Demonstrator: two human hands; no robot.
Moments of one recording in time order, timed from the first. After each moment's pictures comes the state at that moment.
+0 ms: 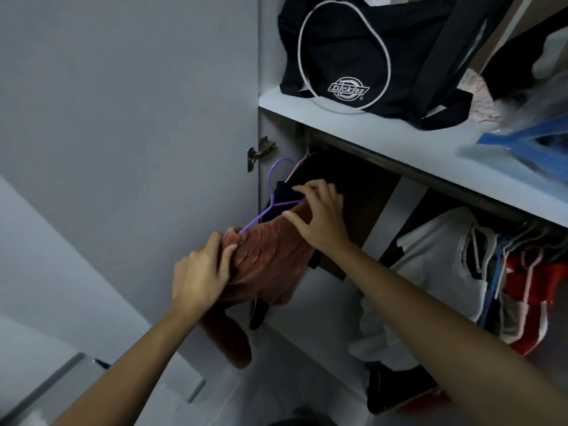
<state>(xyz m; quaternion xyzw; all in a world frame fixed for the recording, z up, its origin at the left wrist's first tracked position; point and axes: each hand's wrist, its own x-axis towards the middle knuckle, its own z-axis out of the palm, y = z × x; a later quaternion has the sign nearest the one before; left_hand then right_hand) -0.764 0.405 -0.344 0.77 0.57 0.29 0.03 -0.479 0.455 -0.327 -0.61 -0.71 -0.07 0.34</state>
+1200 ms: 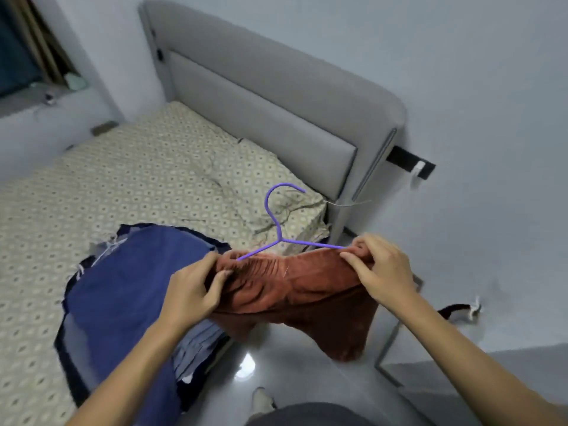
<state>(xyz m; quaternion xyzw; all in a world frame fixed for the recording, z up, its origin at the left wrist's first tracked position) -1.086 -0.281 -0.381 0.16 0.94 0.29 -0.12 -1.064 0.090 -0.363 0.03 -0.94 0.27 0.18</state>
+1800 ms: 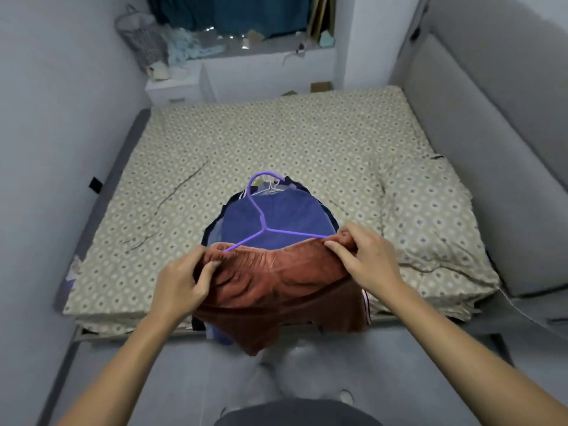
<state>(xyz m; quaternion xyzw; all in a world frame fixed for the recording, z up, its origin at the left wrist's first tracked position) -0.979 -0.439 -0.380 -0.25 0.93 0.19 -0.20 -1.241 -0.177 -0.384 0.40 -0.85 0.35 0.00</state>
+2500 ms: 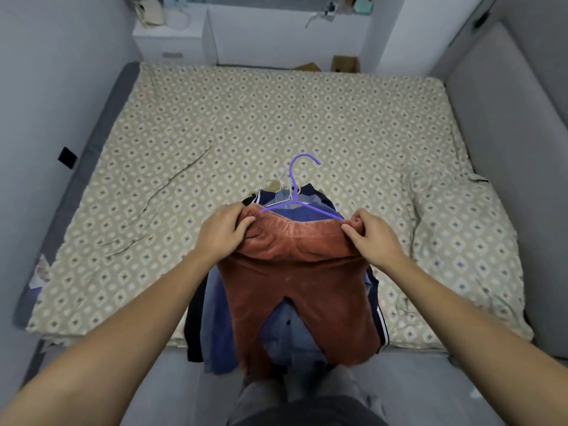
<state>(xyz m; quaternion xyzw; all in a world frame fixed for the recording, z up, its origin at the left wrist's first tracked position) -1.172 -0.705 -0.503 -0.28 0.93 0.24 -0.08 -1.406 -0.424 -0.482 0.35 -0.90 0.23 -0.15</state>
